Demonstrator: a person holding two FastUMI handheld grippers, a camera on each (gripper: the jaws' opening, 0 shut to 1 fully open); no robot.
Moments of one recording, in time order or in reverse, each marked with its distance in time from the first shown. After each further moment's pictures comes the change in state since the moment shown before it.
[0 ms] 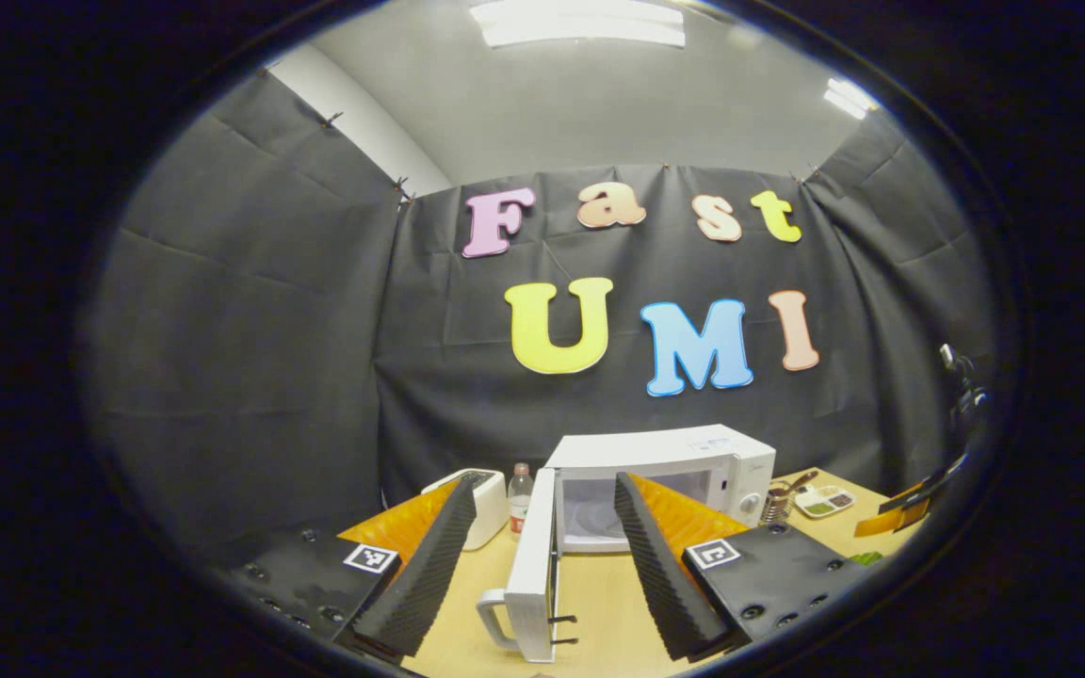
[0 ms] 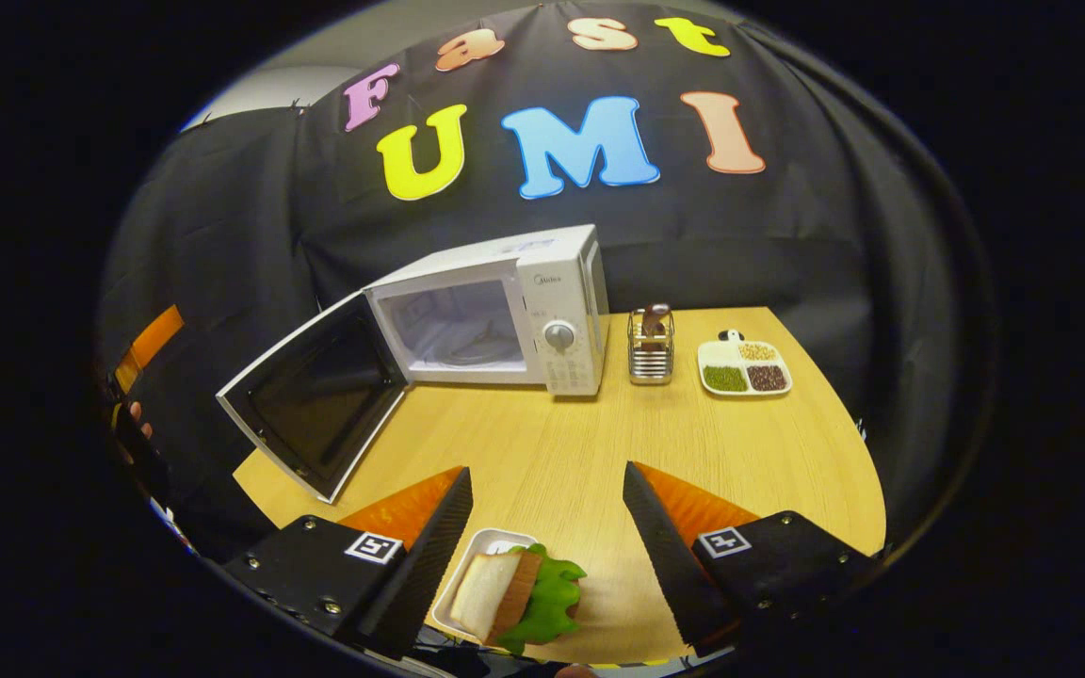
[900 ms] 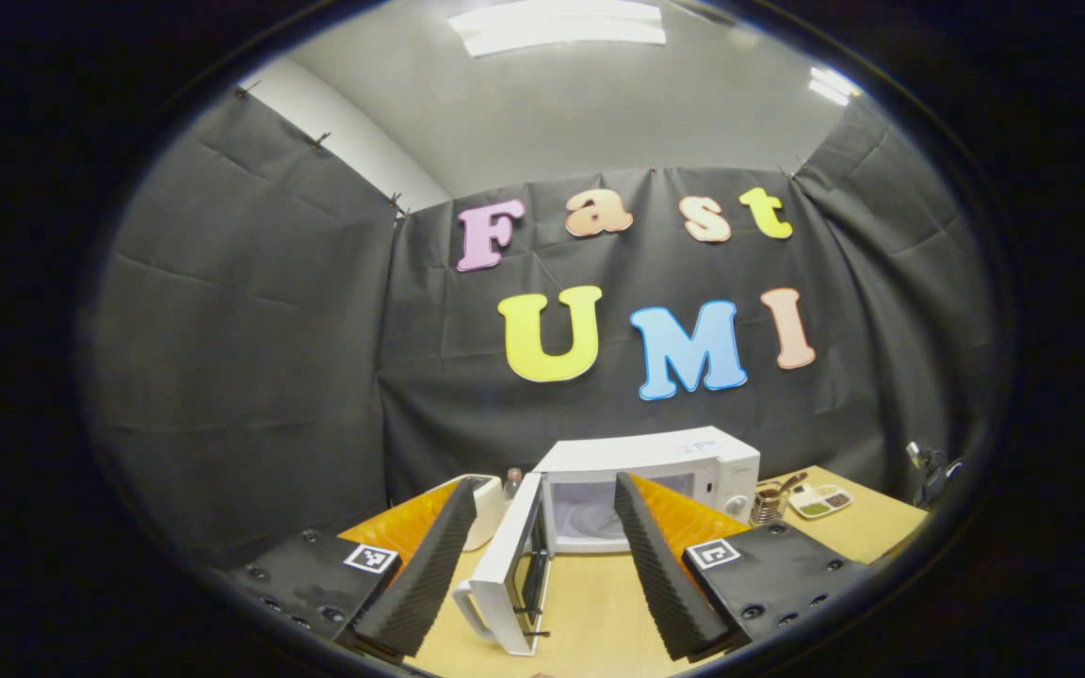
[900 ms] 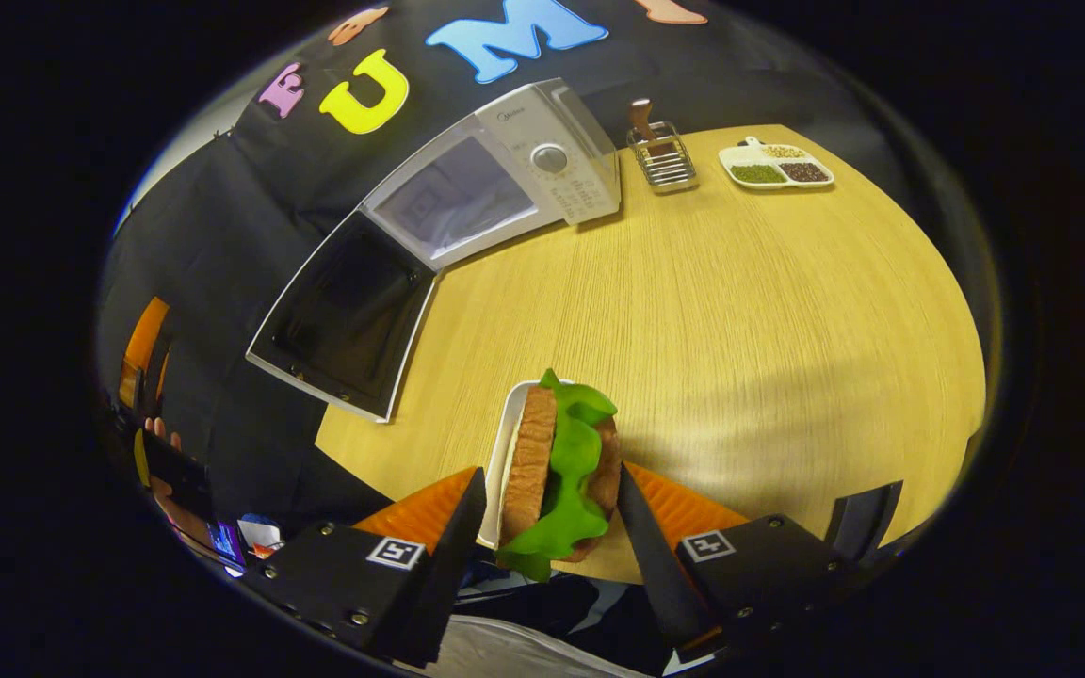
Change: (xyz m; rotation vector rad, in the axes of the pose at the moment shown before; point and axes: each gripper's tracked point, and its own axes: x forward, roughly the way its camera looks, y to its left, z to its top) left arm -0.029 -0.038 0.015 0.047 -0.020 0.031; right arm -0.008 0.028 -0.117 0.276 0.407 0.211
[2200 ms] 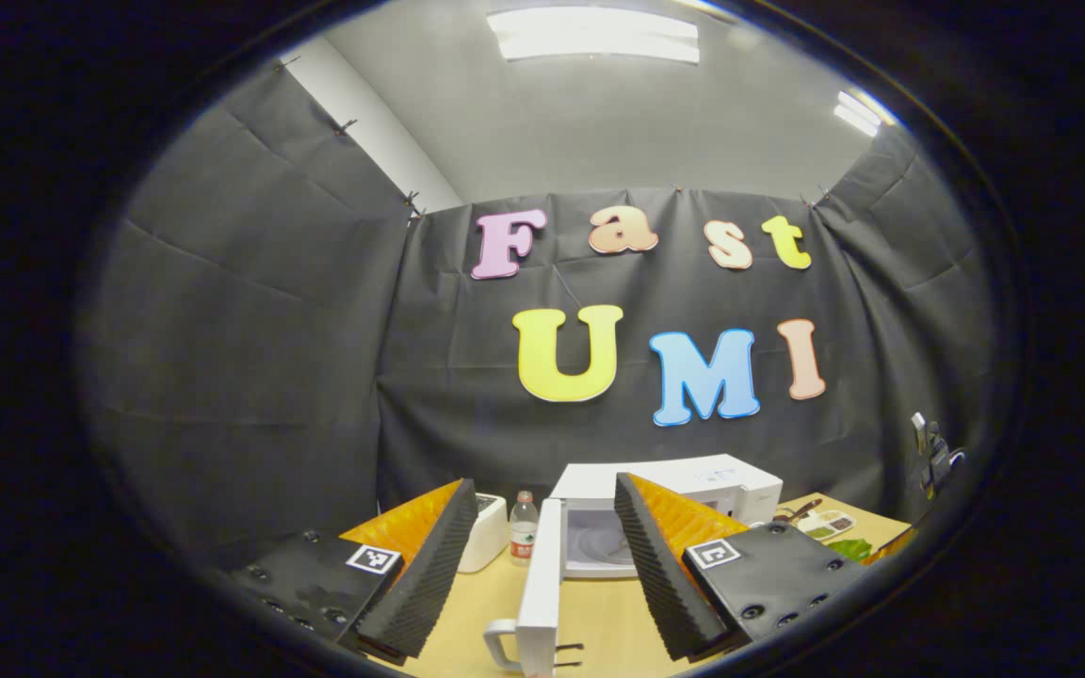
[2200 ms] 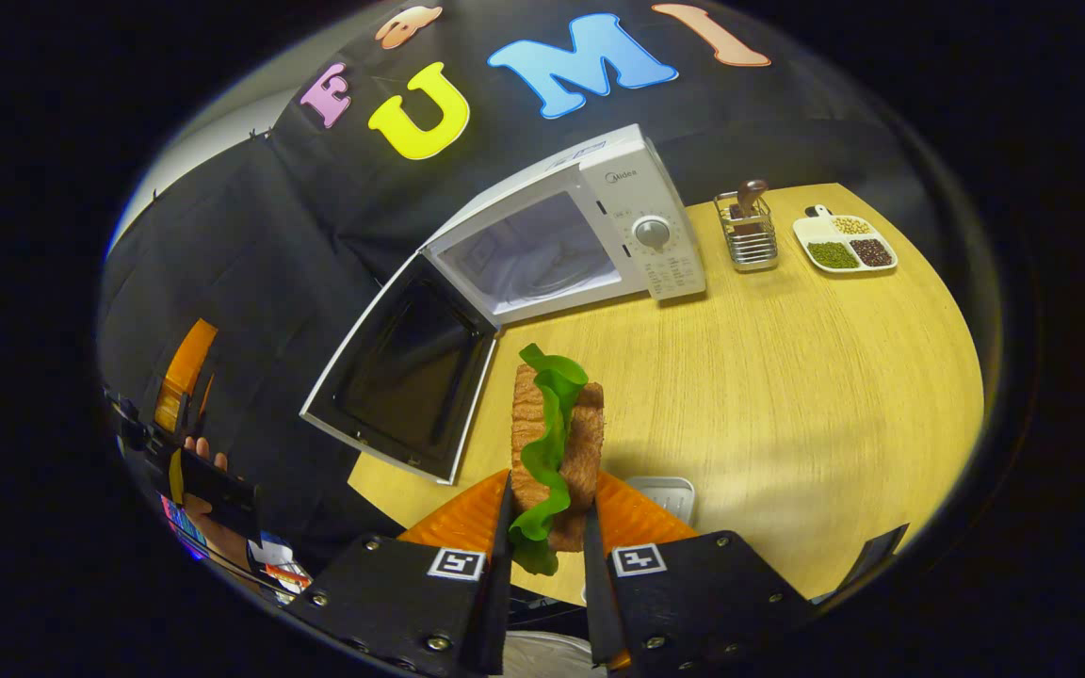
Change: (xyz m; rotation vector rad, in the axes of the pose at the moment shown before) left arm 0.062 0.071 0.011 -0.080 -0.064 -0.020; right arm 0.013 0.106 0.089 -0.063 -0.185 0.062
